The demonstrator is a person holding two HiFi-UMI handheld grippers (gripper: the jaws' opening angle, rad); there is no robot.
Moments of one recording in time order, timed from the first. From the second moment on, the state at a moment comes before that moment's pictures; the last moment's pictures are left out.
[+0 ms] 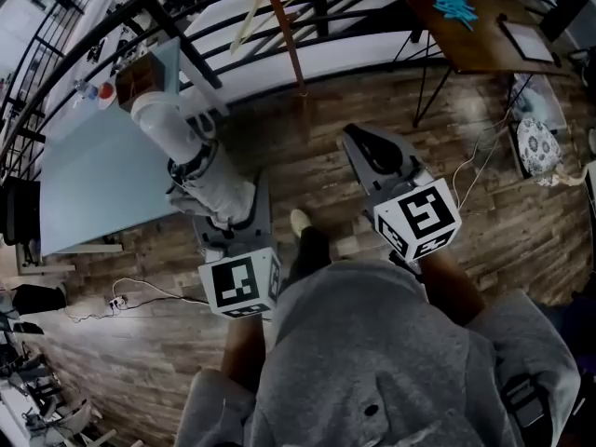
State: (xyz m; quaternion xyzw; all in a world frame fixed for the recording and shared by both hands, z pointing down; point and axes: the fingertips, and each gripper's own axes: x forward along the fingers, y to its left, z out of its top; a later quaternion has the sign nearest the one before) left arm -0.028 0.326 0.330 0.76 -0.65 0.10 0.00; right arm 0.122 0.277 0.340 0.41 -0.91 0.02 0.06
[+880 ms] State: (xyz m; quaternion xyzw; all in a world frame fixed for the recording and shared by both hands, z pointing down) left arm -0.124 0.175 0.329 0.75 -0.65 0.11 0.02; right arm 0.025 0.125 0.339 0.41 -0.91 0.03 0.09
